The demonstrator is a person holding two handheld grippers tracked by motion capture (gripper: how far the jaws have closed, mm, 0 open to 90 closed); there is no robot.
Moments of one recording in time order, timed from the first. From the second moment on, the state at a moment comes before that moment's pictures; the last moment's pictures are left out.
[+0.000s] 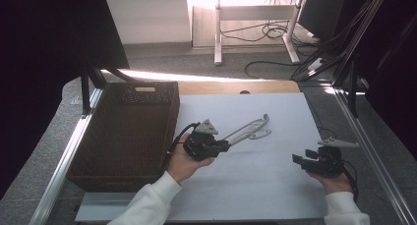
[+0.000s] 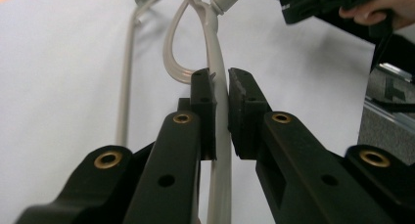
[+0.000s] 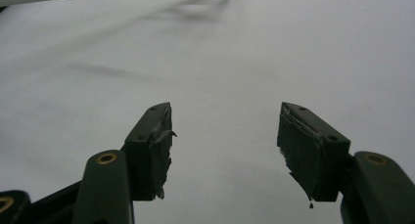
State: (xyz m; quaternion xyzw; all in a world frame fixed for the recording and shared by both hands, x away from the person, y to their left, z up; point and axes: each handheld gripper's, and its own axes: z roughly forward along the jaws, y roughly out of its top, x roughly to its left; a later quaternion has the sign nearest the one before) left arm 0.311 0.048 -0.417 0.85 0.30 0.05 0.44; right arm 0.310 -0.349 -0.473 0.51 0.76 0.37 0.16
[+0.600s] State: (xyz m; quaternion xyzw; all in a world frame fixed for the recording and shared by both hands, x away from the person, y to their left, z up) left arm 0.306 0.078 -0.382 0.82 0.31 0.06 0.48; right arm 0.311 -0.349 -0.474 0.51 0.76 0.37 0.16
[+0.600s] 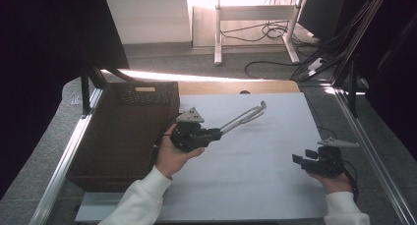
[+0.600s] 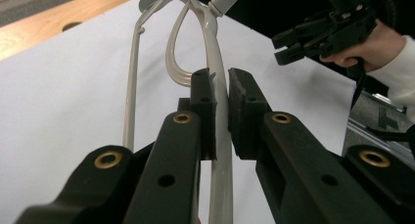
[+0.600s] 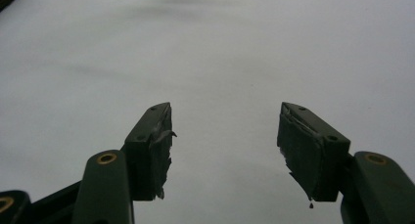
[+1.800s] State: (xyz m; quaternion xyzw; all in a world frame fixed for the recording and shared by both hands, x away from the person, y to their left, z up) left arm 0.284 0.173 -0.348 0.78 0.33 0.10 0.53; right arm 0.312 -0.349 -0.475 0.52 0.76 0.37 0.16
